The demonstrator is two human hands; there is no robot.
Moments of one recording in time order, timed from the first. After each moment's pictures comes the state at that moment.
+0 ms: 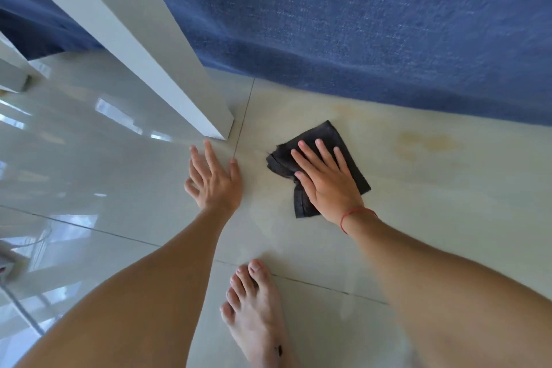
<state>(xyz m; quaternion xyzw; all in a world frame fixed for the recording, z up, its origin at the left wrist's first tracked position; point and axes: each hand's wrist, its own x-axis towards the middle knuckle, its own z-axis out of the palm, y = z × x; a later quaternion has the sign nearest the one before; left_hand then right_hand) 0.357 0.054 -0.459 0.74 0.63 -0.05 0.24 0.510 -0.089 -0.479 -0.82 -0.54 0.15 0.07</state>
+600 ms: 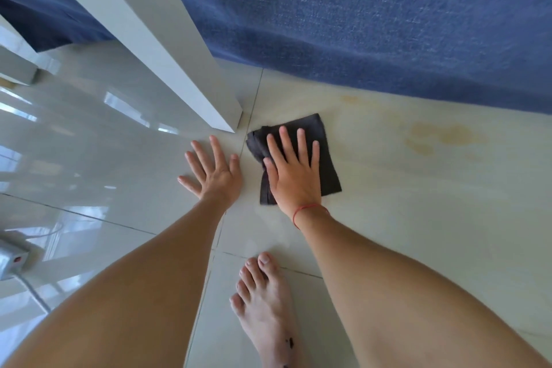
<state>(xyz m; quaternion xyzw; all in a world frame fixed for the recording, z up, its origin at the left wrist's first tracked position) 0.346 0.068 -0.463 0.73 0.62 -0.14 0.26 0.445 -0.030 -0.481 -0.87 -0.47 0.13 0.11</state>
